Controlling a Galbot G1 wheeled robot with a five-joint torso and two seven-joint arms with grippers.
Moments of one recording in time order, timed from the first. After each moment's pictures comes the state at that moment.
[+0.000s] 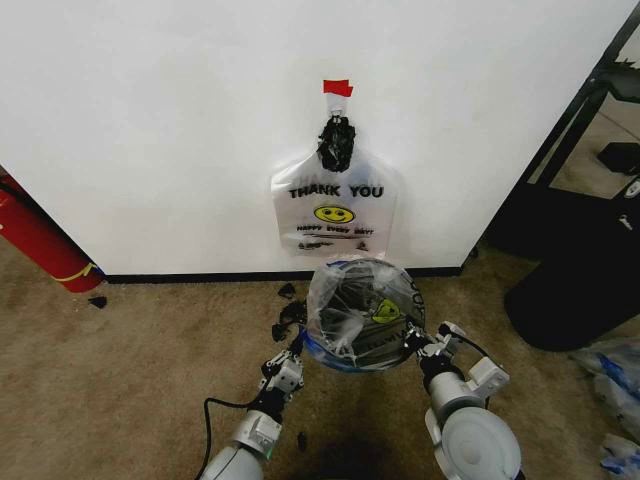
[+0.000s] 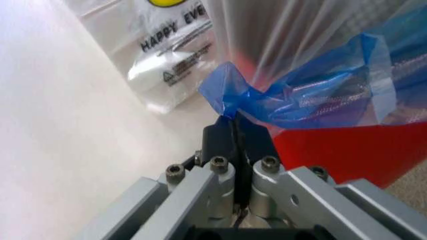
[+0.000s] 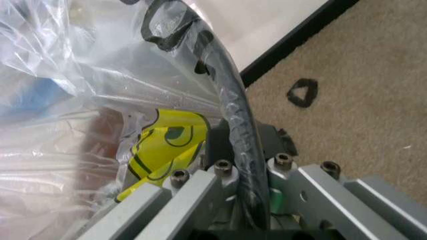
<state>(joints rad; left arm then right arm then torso) 1.35 -1.12 -0.03 -1.80 0.27 -0.14 -0.30 -1.45 1.24 0.30 2.15 1.01 -0.15 0.51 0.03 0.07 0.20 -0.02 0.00</state>
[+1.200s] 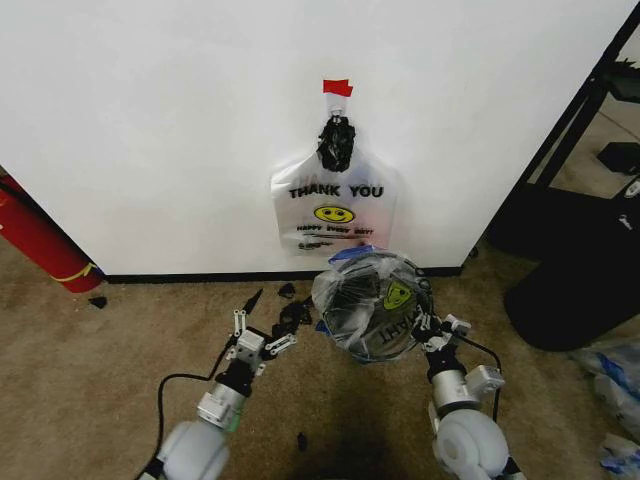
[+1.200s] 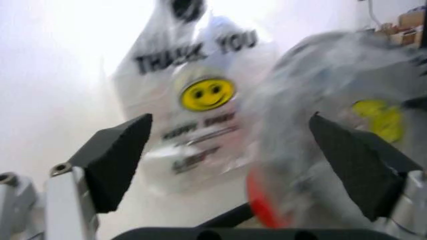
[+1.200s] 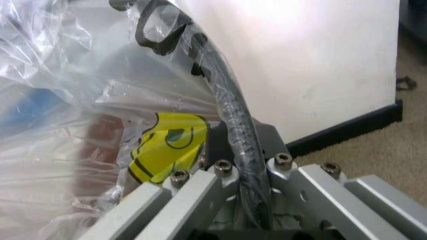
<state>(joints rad) 1.41 -1.10 -0.16 -1.97 -0.01 -0.35 -0.14 -1.42 1.25 0.31 1.95 0.61 0.16 0.26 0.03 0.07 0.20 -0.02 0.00</state>
